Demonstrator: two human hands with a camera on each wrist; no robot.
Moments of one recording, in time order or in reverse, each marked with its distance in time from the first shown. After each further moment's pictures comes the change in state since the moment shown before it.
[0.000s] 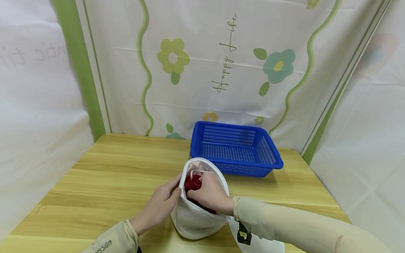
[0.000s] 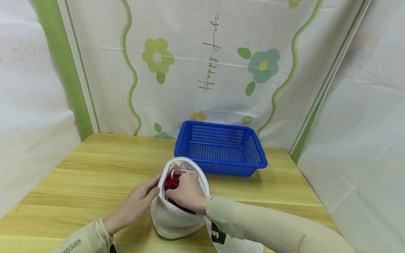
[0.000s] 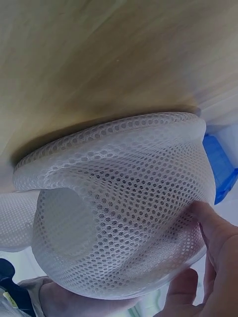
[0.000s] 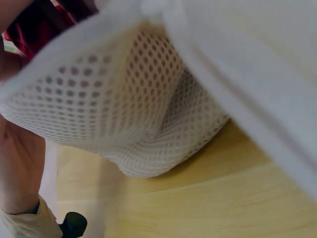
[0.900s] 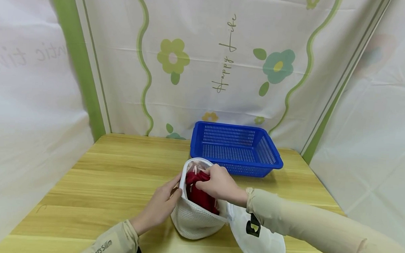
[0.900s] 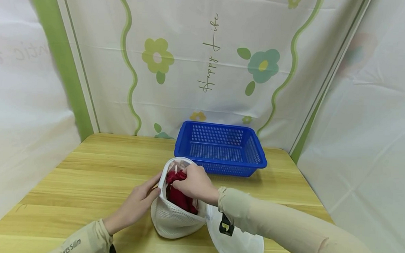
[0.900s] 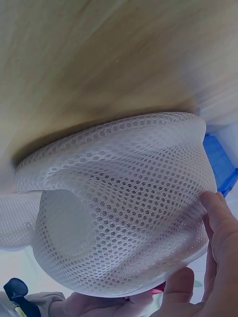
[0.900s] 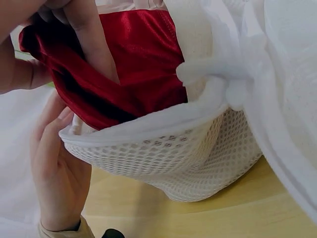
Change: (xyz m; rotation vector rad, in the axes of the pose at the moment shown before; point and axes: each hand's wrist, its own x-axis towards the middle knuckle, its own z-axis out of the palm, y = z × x) left_hand -0.001 0.000 0.002 -0.054 -0.016 -0.027; right_hand 0.000 -0.012 -0.043 0.009 -0.127 0.084
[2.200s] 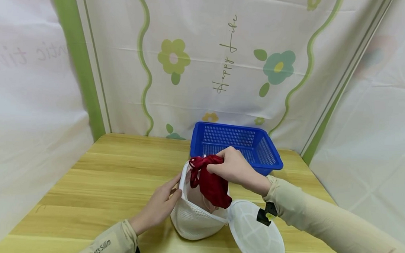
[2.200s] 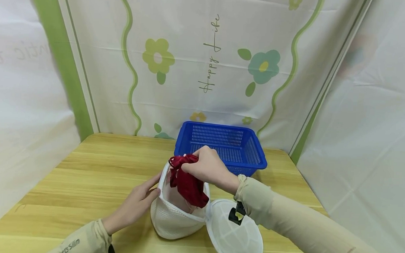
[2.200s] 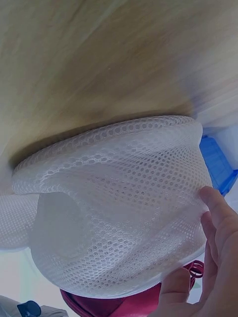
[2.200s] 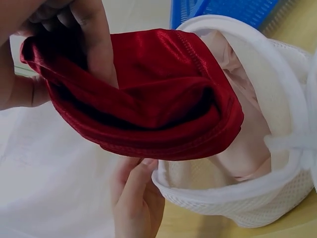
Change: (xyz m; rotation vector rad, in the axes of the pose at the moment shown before) left_hand 0.000 0.001 -0.004 0.042 -0.020 0.021; right_hand -0.005 -0.026 -0.057 0.082 0.027 0.063
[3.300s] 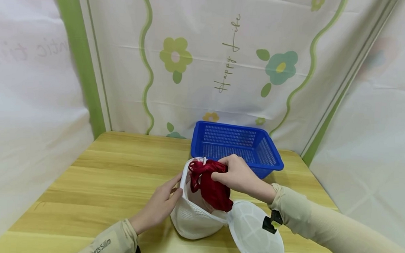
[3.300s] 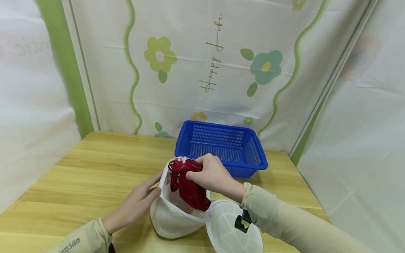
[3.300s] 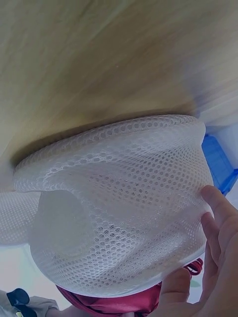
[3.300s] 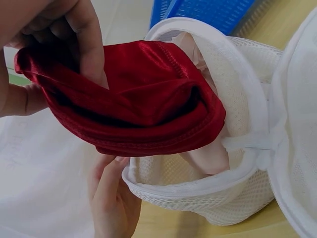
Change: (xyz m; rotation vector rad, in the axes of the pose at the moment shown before) left_hand -0.001 -0.002 0.001 -0.015 0.014 -0.002; right_hand -0.007 0.018 0.004 -0.040 -0.055 -0.072
